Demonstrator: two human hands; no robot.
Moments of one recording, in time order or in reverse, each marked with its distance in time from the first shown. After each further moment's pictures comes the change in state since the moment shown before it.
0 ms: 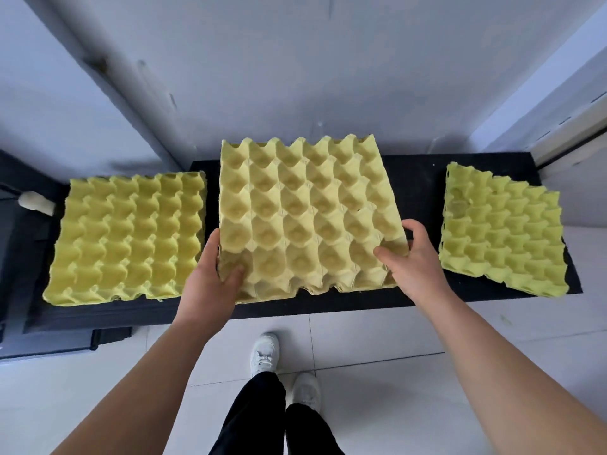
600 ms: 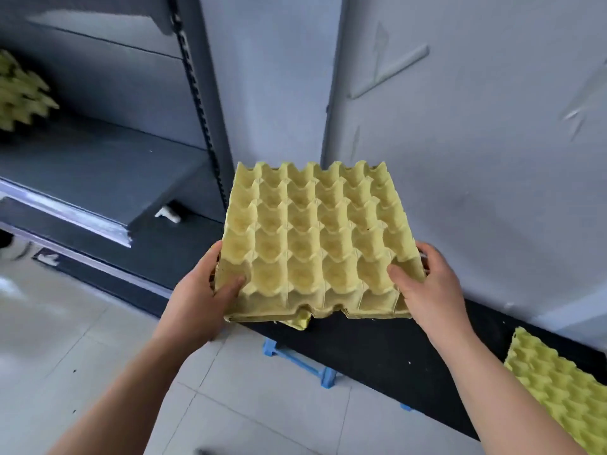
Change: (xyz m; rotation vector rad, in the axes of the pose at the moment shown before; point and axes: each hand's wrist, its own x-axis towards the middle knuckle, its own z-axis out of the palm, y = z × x) left_hand -0.211 0.036 -0.270 -0.110 0.464 0.070; right_hand -0.200 -0.262 0.050 -0.129 -0.141 -0.531
